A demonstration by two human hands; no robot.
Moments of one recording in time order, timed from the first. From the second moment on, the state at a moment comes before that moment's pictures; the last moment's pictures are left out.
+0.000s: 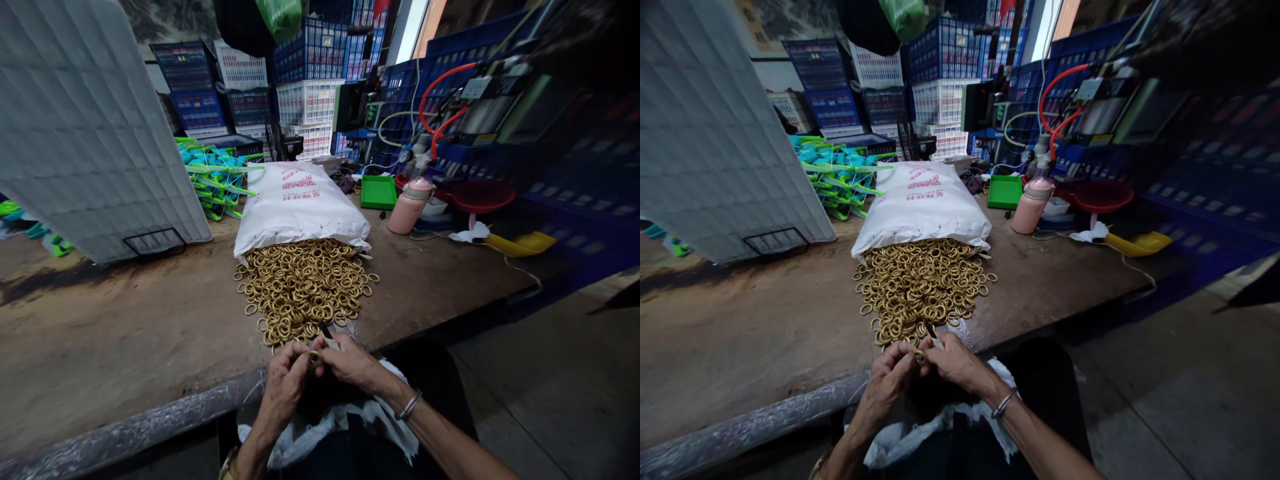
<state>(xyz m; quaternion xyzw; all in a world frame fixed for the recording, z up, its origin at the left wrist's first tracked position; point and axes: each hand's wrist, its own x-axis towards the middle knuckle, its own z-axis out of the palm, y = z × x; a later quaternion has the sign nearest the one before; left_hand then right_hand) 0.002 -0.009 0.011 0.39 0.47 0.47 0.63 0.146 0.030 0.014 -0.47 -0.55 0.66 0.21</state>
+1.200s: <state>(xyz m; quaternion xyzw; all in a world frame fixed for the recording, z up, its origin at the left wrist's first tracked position) 0.001 -0.012 0.008 0.35 0.47 0.43 0.69 0.136 0.024 0.007 -0.51 -0.58 0.58 0.26</state>
